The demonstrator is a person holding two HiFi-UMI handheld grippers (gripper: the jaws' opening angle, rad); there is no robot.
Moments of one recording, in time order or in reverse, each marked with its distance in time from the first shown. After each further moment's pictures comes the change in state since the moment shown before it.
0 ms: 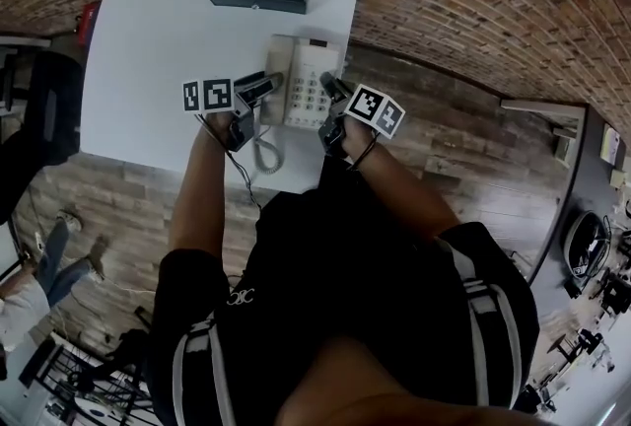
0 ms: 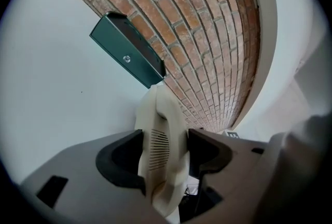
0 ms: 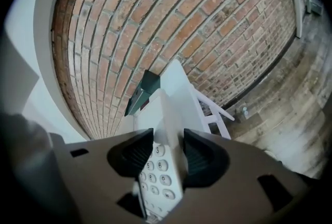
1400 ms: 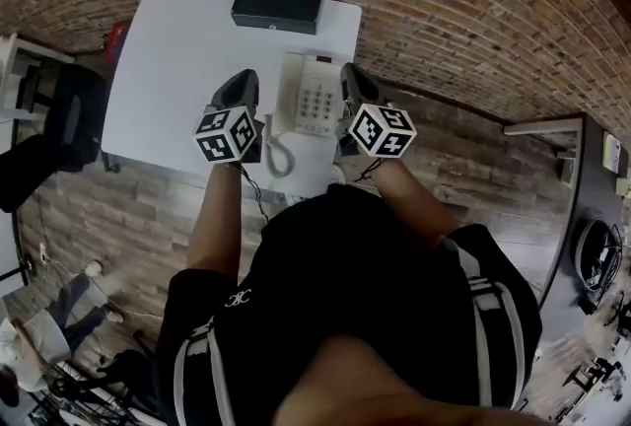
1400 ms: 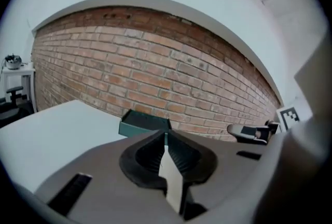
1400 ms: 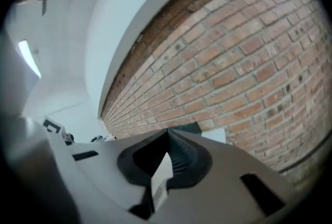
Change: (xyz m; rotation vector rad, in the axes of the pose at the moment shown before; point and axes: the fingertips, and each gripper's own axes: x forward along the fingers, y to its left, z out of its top) left arm -0.119 -0.081 0.038 0.501 -0.555 0.472; right arm -0.098 0.127 0.048 -0.651 -0.394 0.196
